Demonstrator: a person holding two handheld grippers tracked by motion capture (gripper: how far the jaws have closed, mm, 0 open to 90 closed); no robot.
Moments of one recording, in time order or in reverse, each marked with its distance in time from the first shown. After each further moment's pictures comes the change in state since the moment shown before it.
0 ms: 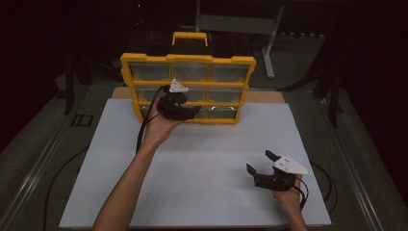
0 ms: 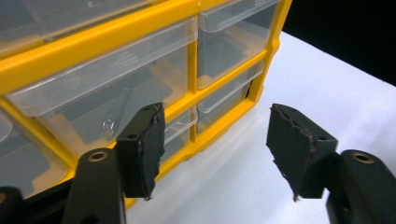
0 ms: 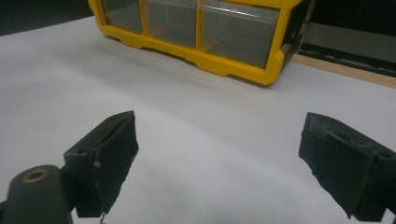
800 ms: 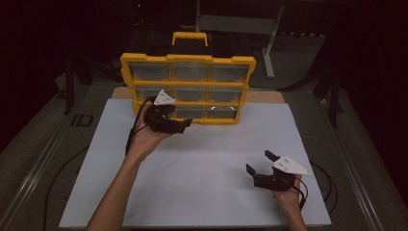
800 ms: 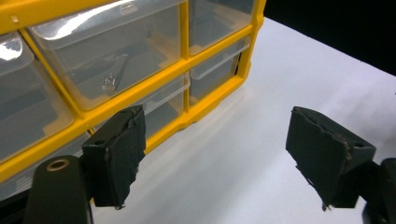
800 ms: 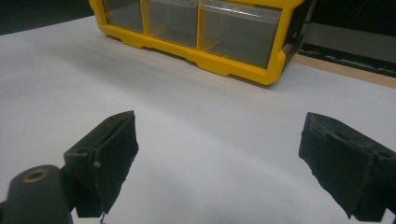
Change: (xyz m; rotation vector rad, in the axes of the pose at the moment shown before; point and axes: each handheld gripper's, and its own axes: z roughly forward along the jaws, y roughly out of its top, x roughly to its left) left arm 0.000 -0.034 -0.033 -0.006 -0.031 0.010; right arm 0.002 0.000 0.001 0.001 0.000 0.002
